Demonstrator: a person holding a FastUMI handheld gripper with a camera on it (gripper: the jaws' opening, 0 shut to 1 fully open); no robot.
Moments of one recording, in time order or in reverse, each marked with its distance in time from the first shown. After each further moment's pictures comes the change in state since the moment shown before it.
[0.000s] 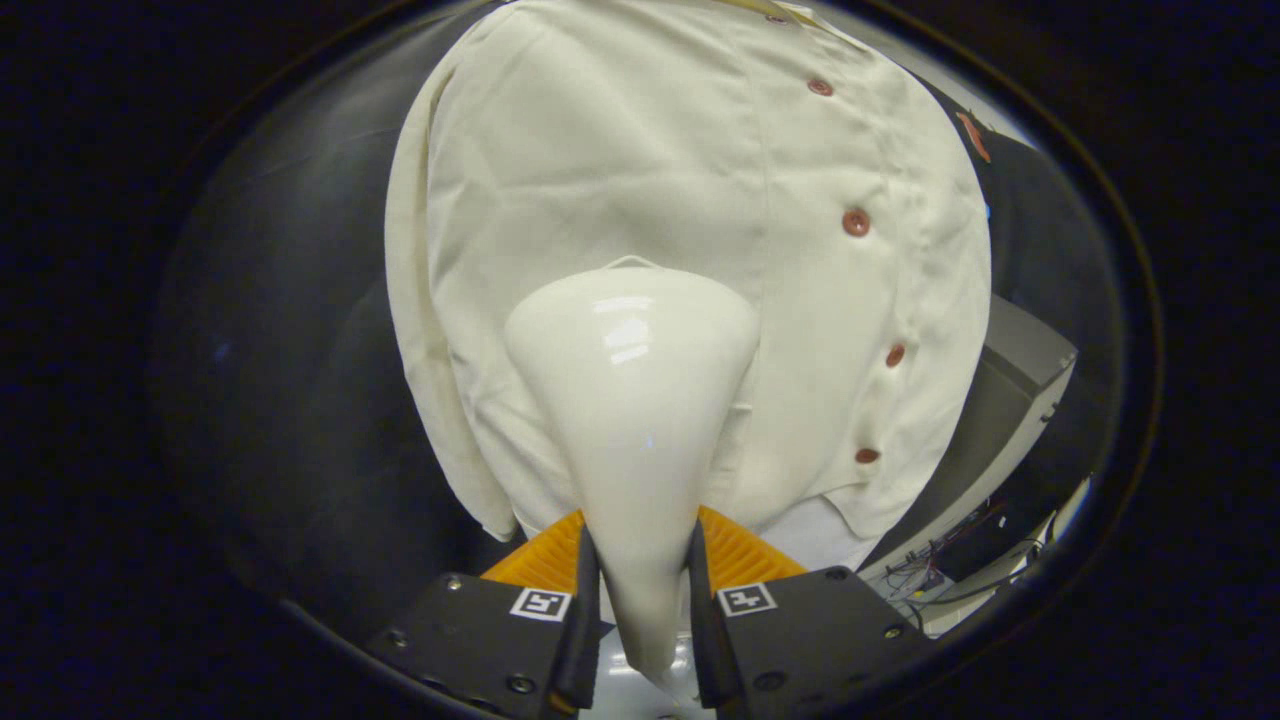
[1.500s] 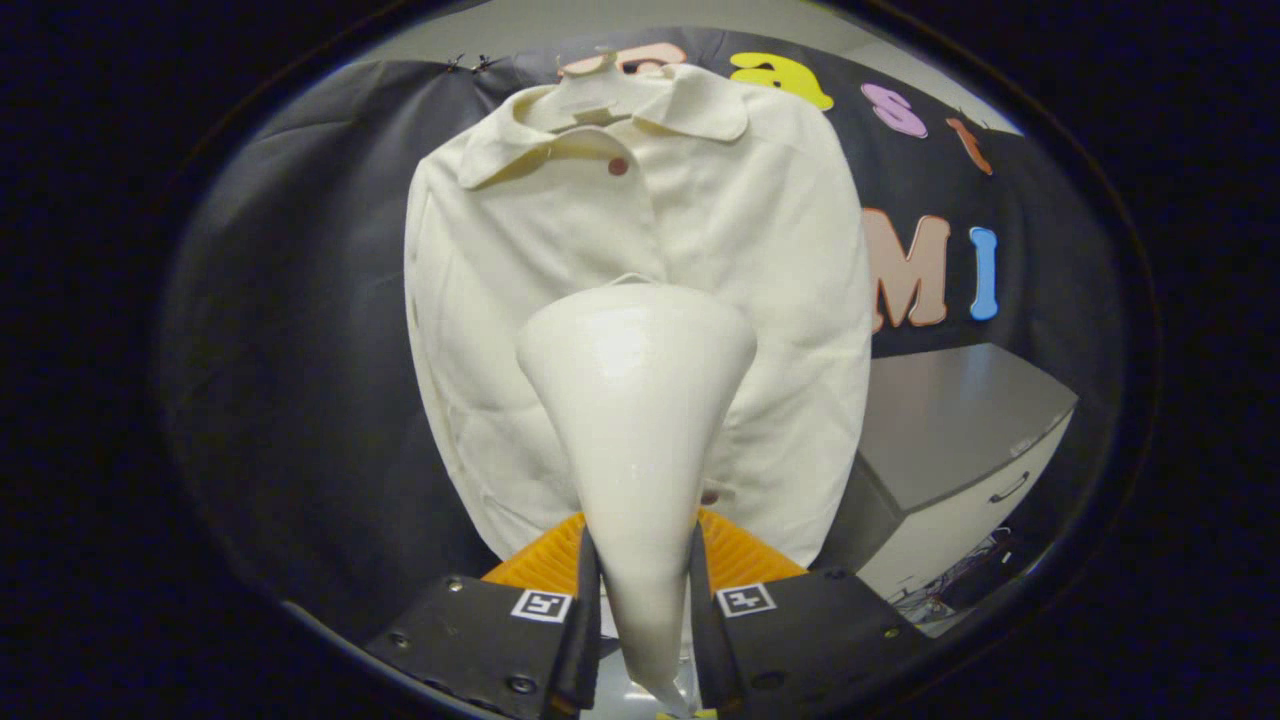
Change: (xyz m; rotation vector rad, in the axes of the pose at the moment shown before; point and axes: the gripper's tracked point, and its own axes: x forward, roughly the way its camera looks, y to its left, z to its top) arm -0.154 -0.120 0.128 -0.012 -0.181 0.205
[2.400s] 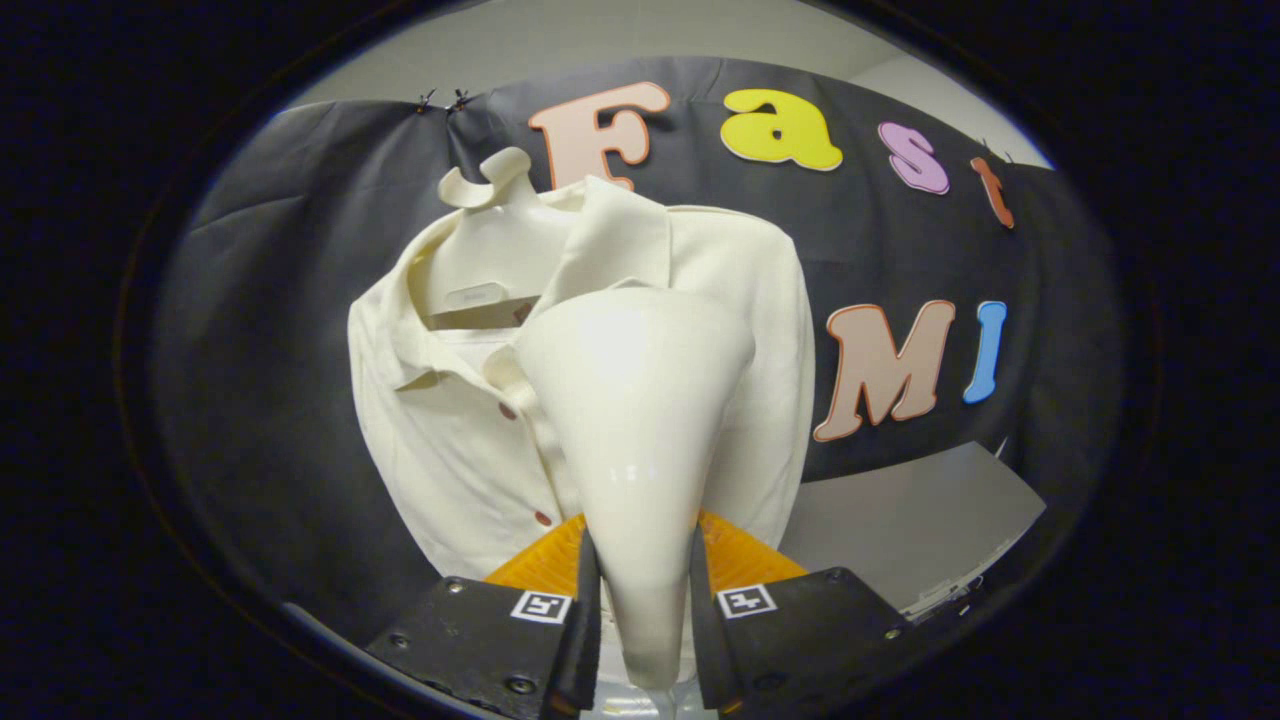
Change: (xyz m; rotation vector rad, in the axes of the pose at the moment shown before) arm 0.006 -0.063 0.137 -0.031 -0.054 -0.019
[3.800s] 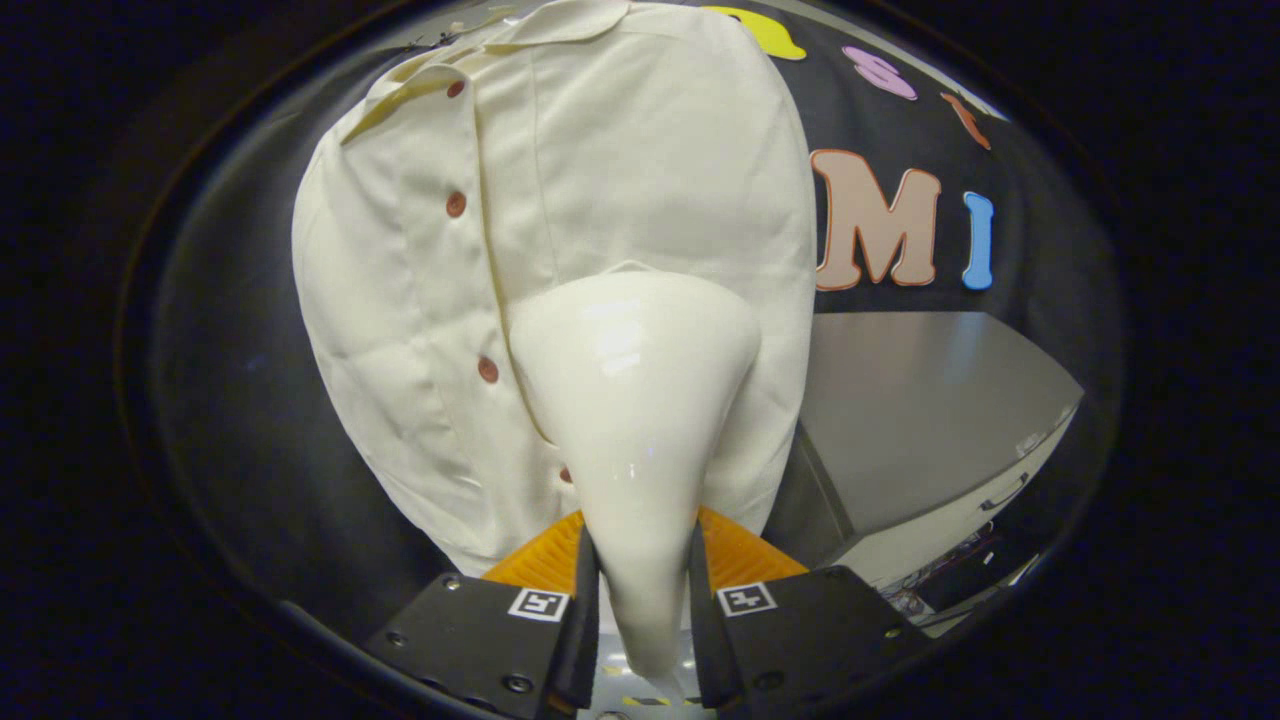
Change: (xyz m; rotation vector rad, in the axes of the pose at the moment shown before) arm 0.066 -0.022 -0.214 0.000 0.246 -0.048
